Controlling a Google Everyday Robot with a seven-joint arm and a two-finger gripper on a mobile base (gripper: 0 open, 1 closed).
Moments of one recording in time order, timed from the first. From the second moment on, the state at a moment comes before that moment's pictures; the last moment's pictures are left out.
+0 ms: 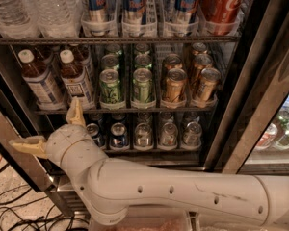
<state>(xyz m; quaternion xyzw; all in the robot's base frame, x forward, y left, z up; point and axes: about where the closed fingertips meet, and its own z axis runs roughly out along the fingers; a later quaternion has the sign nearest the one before) 0.501 0.223 0.852 -0.30 0.65 0.21 0.67</state>
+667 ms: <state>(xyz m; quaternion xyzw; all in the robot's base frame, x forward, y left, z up) 0.512 0.223 0.849 -0.28 0.64 0.22 0.69</state>
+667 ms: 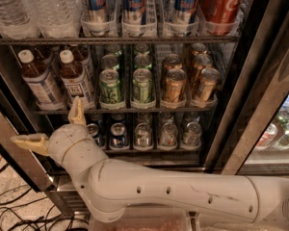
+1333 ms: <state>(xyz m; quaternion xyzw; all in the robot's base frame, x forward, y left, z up) 0.512 0.223 0.849 -0.28 0.64 0.22 0.69</state>
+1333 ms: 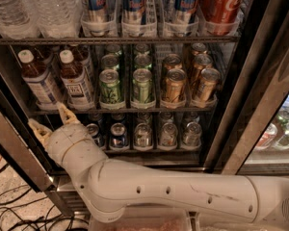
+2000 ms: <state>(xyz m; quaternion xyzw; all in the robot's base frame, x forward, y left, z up) 0.512 0.223 0.849 -0.28 0.64 0.22 0.69</state>
